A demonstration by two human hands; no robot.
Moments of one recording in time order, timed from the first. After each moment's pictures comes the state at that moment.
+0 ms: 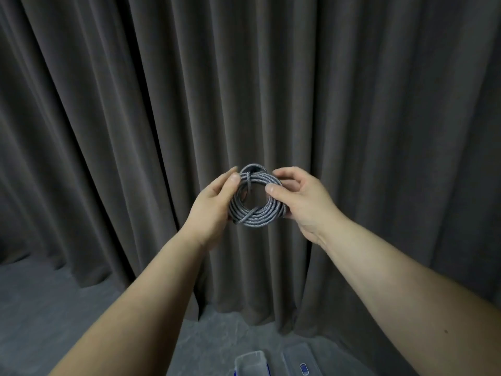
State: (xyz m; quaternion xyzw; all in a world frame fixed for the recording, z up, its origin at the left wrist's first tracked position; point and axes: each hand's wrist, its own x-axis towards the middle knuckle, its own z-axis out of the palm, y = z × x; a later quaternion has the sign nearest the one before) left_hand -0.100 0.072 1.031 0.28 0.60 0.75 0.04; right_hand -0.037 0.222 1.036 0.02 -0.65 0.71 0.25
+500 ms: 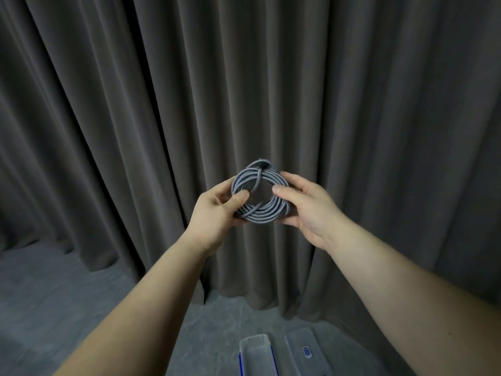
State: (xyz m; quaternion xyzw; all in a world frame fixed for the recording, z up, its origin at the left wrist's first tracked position) left_hand -0.107 0.057 1.004 0.29 0.62 0.73 0.05; right_hand -0.048 0.216 1.009 -0.02 -0.61 0.78 0.15
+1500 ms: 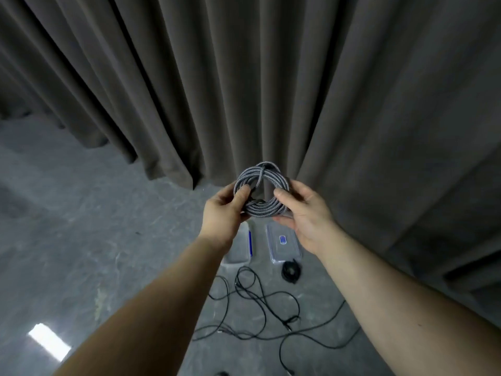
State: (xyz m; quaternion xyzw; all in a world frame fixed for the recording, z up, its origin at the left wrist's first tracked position) left_hand -0.090 0.205 0.729 -0.03 0.64 0.76 0.13; right_hand -0.056 0.348 0.730 -0.20 -0.57 0.80 0.01
